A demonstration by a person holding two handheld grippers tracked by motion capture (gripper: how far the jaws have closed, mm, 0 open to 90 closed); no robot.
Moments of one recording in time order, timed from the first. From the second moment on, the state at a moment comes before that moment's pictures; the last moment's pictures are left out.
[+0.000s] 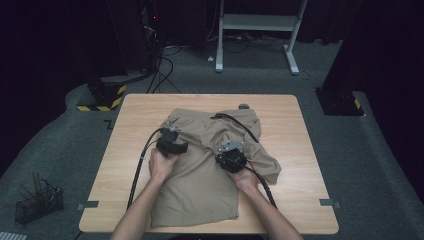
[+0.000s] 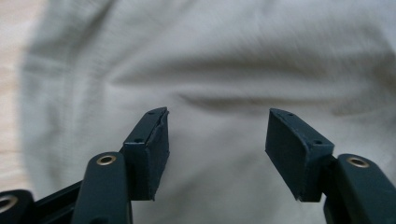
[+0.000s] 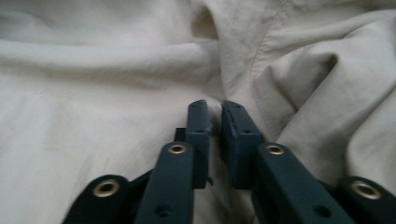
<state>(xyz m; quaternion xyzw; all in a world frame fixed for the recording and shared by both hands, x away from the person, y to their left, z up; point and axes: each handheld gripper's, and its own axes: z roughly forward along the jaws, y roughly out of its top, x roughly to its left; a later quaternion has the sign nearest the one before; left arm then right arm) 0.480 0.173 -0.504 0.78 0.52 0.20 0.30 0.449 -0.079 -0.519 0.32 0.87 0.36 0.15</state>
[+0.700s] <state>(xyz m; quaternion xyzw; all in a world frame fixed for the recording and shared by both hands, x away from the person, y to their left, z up) 0.422 0.167 -0.526 0.76 0.50 0.23 0.35 0.369 -0.195 -0.479 0.36 0.82 0.36 0.25</state>
